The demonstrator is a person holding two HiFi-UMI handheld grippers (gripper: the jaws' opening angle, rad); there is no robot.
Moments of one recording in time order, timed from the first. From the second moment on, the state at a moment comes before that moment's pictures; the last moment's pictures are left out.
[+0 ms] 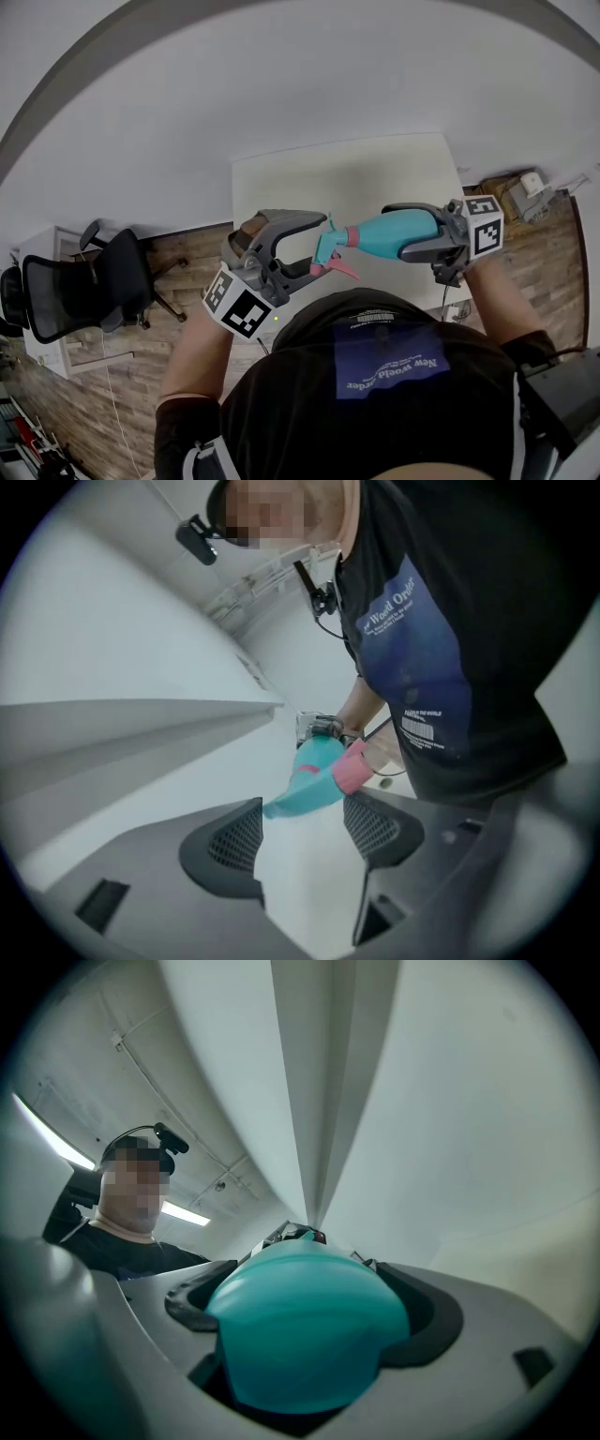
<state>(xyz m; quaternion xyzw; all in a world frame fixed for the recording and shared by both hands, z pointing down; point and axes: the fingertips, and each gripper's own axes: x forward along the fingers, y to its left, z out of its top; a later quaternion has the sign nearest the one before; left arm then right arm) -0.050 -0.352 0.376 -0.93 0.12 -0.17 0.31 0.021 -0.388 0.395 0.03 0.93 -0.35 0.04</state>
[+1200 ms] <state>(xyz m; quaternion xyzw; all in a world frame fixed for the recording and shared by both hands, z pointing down) -0.030 -0.345 0.357 -0.99 0.06 -0.07 0.06 0.011 -0.374 0.385 0.02 0.97 -0.26 -0.01</state>
